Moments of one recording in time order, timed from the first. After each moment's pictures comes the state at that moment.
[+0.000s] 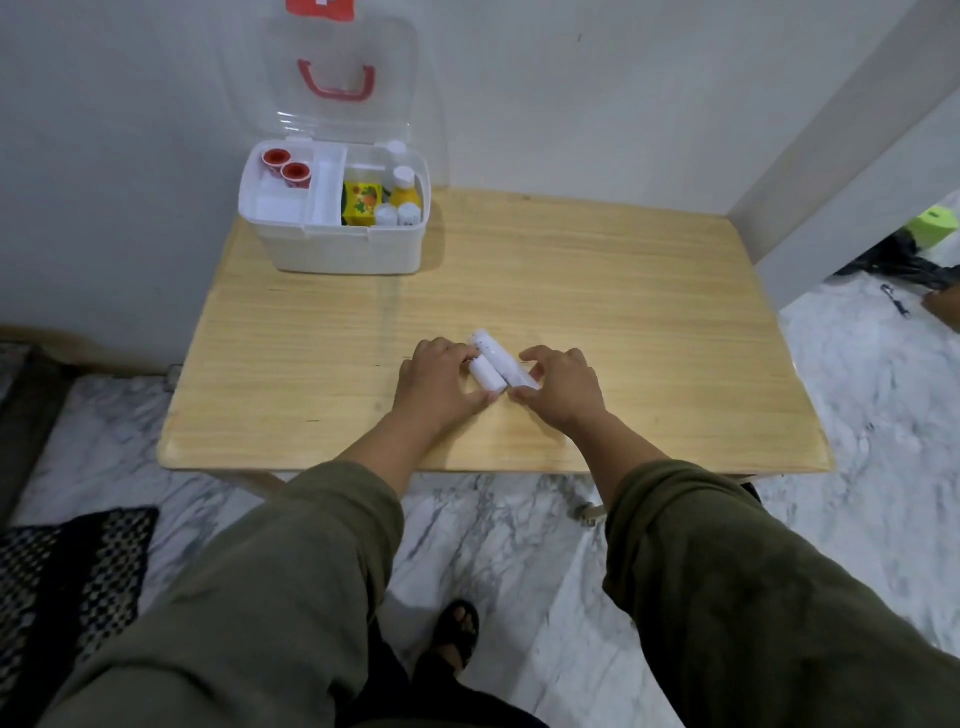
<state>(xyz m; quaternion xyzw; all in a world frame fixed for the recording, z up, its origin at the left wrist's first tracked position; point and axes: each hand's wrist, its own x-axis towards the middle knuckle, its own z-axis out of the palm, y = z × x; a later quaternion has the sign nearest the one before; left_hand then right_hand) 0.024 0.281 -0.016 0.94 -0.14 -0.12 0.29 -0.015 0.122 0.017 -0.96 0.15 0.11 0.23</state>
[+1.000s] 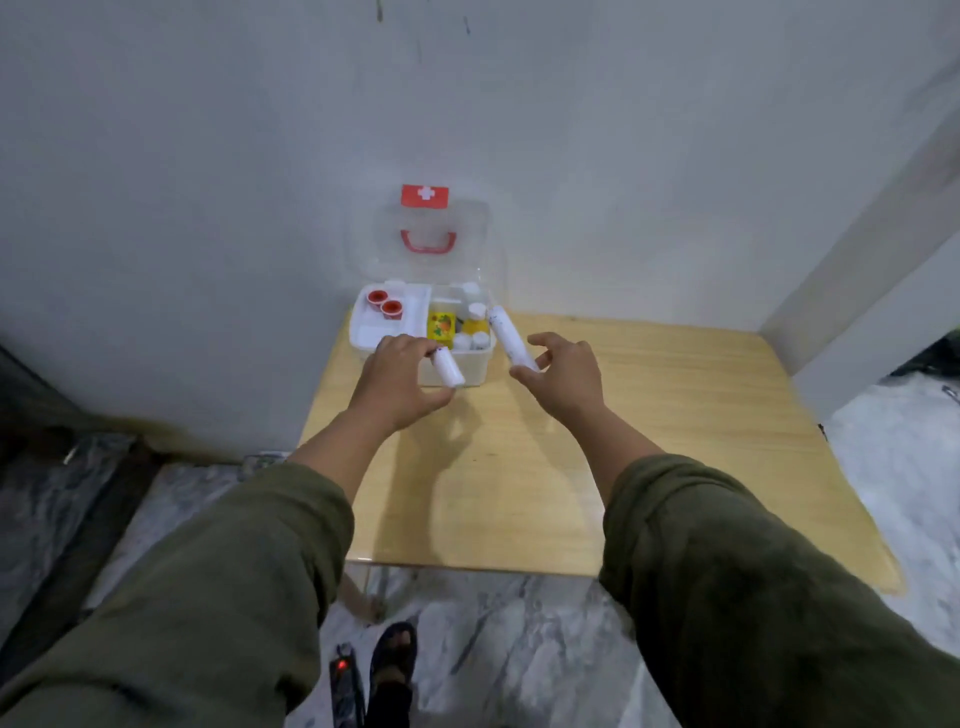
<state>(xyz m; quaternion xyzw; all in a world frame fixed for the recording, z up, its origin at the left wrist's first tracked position) 0.100 0.391 0.100 0.95 -0.14 0.01 0.29 0.069 0.189 0.119 -0.94 0.13 -0.05 0.33</state>
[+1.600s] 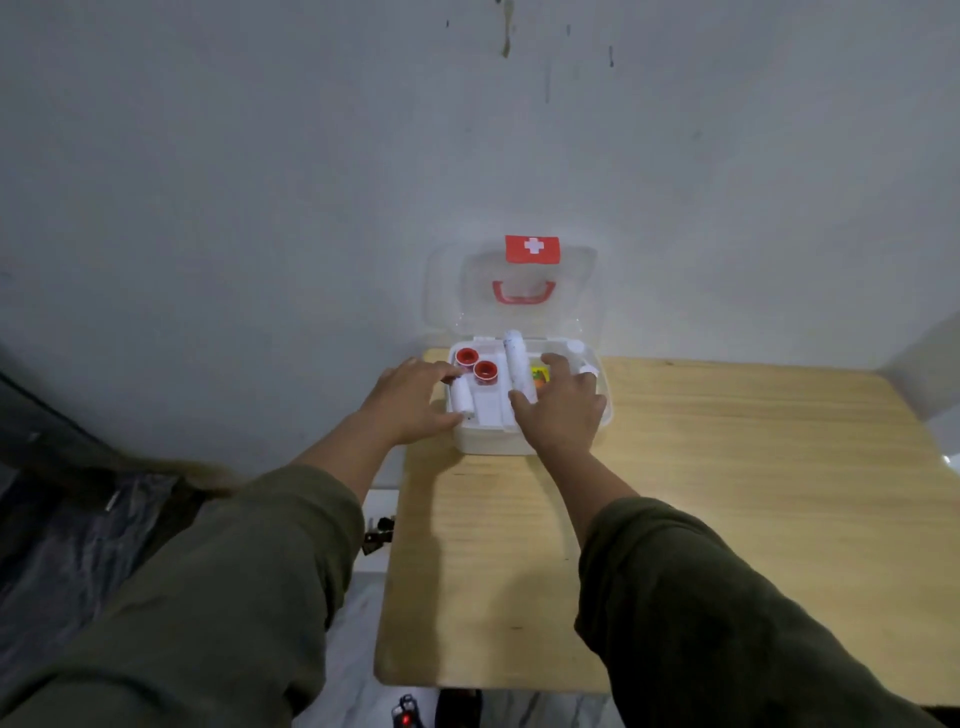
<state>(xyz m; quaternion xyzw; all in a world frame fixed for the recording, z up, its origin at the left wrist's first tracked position) 0.238 0.501 0.091 0.95 -0.19 -0.11 0.22 0.190 0.324 0.078 -0.93 0.22 -0.09 0.27</state>
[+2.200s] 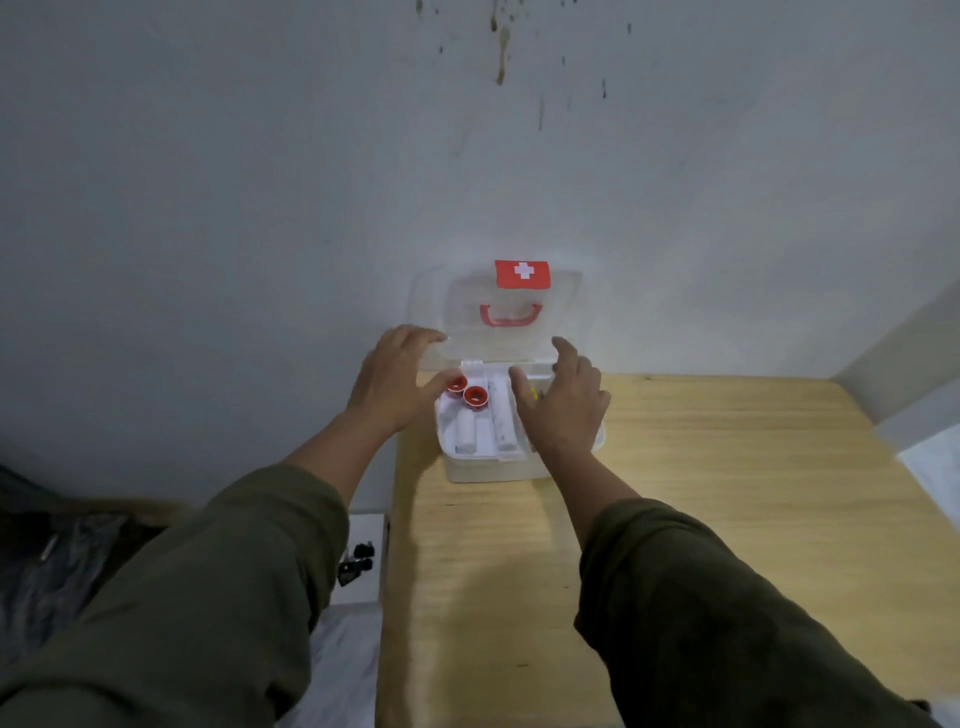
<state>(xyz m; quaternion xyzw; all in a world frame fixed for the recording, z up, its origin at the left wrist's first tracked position) 0.284 0.498 0.103 0.93 -0.20 0.06 0.31 0.213 0.324 0.097 -0.92 0.25 -0.20 0.24</state>
